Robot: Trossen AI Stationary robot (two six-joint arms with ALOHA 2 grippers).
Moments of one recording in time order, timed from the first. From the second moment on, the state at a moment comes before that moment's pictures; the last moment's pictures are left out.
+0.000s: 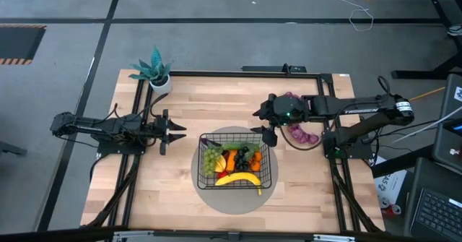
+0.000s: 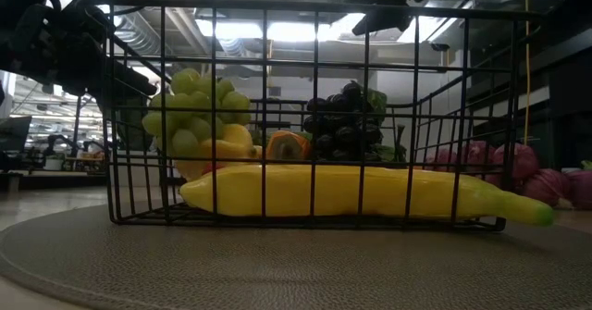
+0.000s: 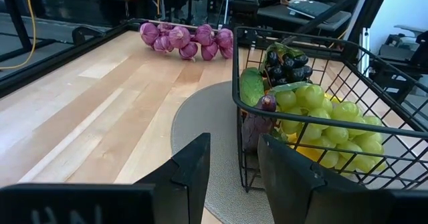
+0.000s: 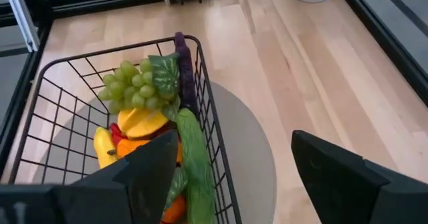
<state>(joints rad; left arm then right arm) -0.06 0.14 0.01 0.04 -0.17 -0.15 0.02 1.31 1.15 -0.50 0.10 0.18</state>
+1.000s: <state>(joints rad) -0.06 0.14 0.01 0.04 -0.17 -0.15 -0.24 1.19 1.17 -0.98 0.40 0.50</state>
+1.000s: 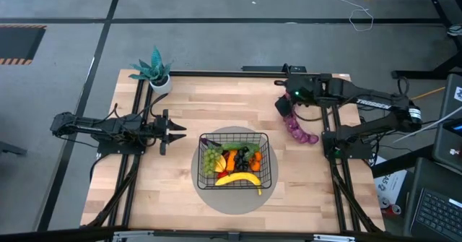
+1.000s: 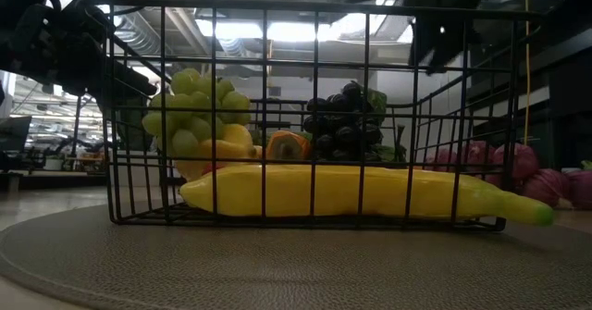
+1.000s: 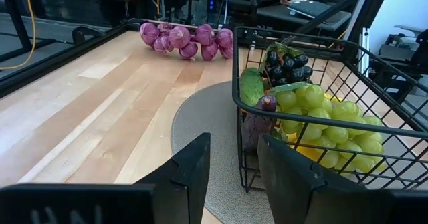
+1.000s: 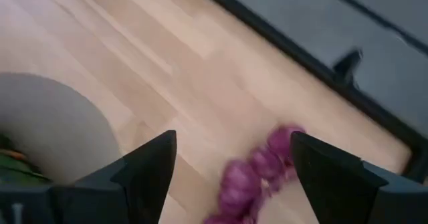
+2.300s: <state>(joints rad) -0.06 0.14 0.01 0.04 -0.17 -0.15 -0.28 1.29 0.61 -0.79 0.29 0.94</state>
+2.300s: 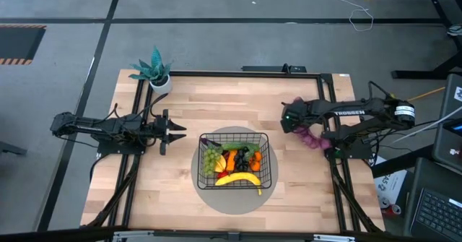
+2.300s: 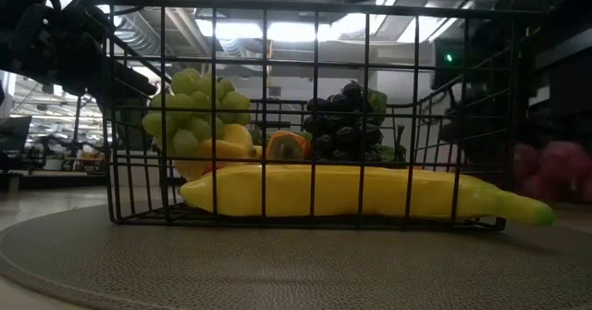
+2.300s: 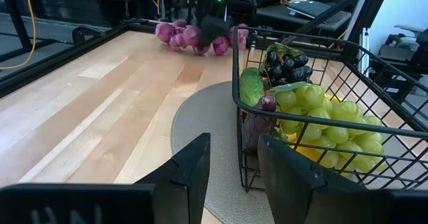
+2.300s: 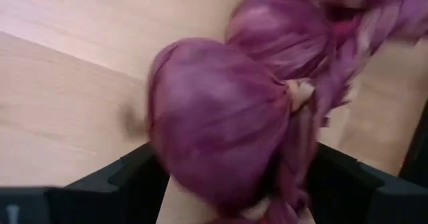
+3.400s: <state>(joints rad) -0.06 0.14 0.01 0.04 -0.17 -0.15 -0.30 1.29 0.56 -0.68 0.17 0.90</state>
